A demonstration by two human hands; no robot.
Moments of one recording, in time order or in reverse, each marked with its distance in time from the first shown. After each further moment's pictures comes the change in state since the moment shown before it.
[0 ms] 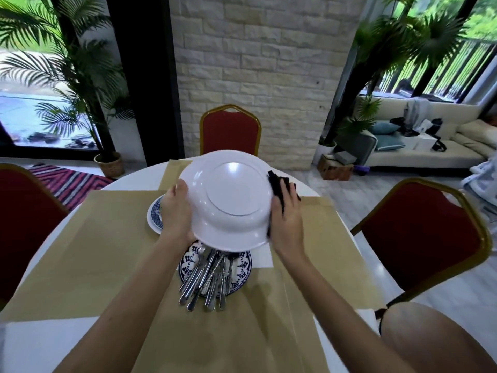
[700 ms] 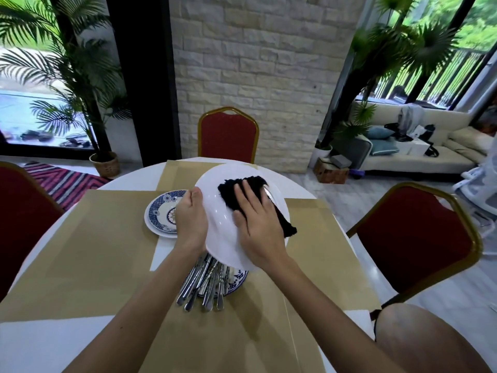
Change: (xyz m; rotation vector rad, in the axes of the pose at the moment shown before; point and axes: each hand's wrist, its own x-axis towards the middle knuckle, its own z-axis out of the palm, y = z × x) left_hand -0.014 -0.017 0.010 0.139 -0.010 0.122; right_hand -0.016 -0.025 0.022 -0.425 -0.173 -0.389
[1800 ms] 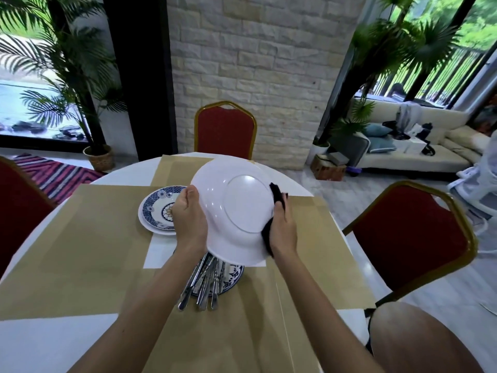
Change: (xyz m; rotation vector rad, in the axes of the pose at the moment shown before) left_hand -0.006 -0.005 0.011 -0.137 0.038 0.025; right_hand -0.002 0.051 0.003 0.556 0.177 0.697
